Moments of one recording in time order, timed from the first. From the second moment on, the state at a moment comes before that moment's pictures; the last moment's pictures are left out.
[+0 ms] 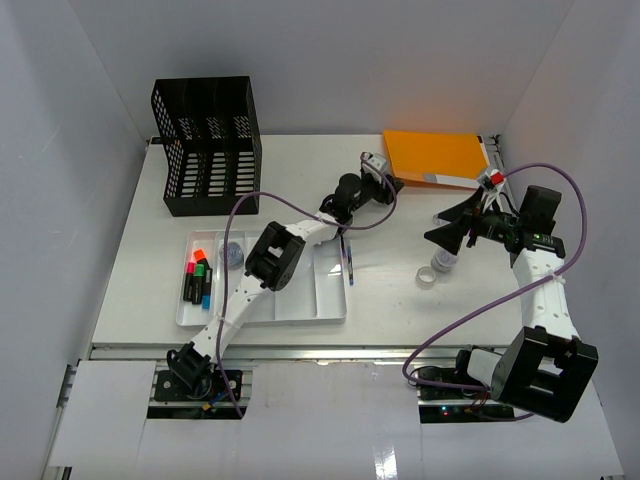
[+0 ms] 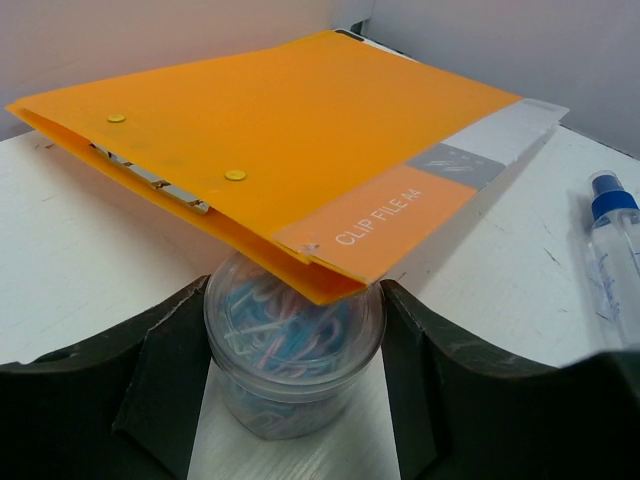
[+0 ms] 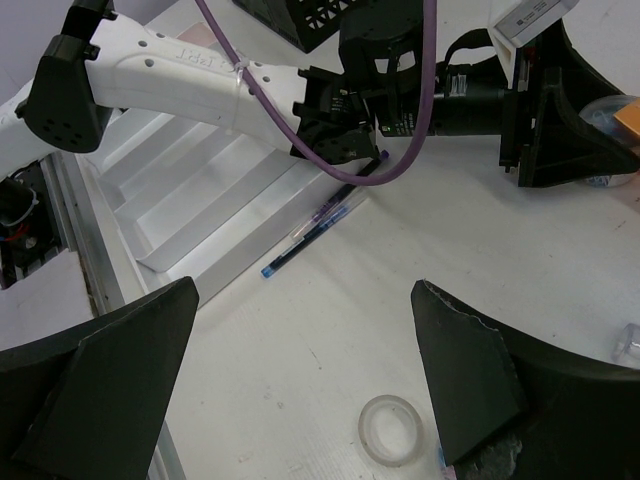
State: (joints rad) left arm -0.68 2.89 2.29 0.68 0.20 -0.11; right arm -0.27 1.16 0.89 -0.36 -1.30 -0.34
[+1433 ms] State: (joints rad) left arm -0.60 0.68 0.52 -0.21 -0.45 -0.53; right arm -0.27 1.19 0.87 -0.40 -1.20 -0.43
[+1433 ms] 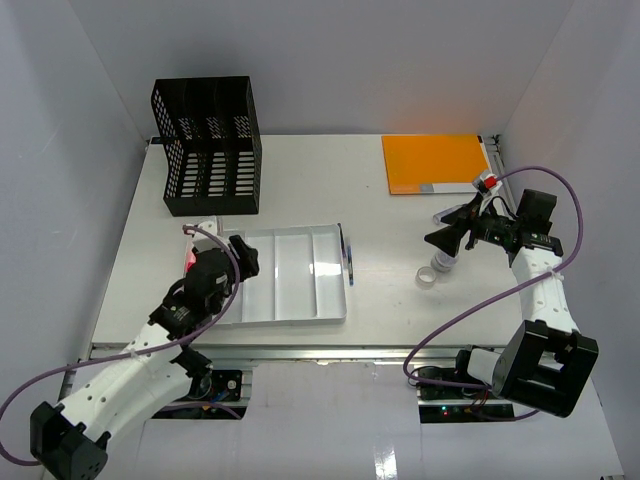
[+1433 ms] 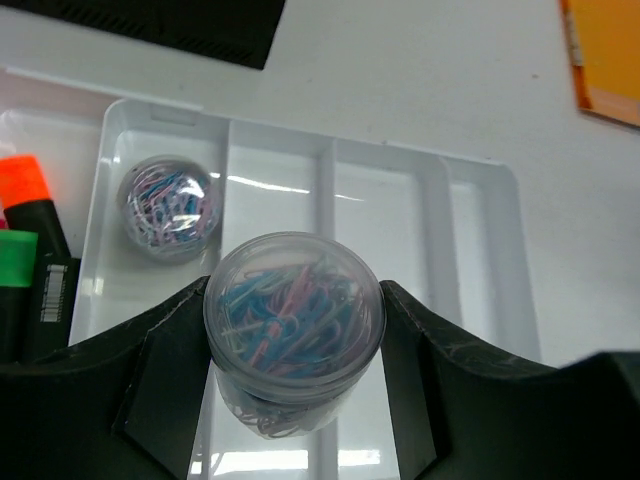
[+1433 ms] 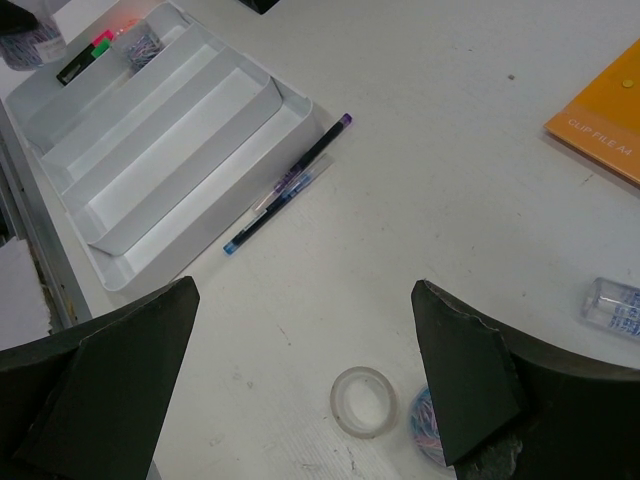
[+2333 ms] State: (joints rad) left arm -0.36 1.15 0.39 0.25 -0.51 -0.47; right arm -0.27 1.21 0.87 -0.40 -1.19 -0.44
